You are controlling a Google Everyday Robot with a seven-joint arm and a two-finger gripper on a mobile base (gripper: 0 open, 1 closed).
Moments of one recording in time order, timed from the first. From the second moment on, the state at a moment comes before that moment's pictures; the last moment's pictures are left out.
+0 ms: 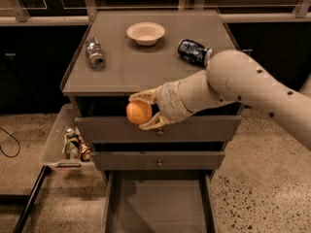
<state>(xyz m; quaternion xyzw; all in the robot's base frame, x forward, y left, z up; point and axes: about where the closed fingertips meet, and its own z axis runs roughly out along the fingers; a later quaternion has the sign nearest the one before) 0.523 0.014 0.810 -0.82 0.38 0.05 0.43</state>
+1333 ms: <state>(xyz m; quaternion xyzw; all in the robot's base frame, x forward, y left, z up) 0.679 -0.009 0.917 -0.75 0.43 0.05 0.49</state>
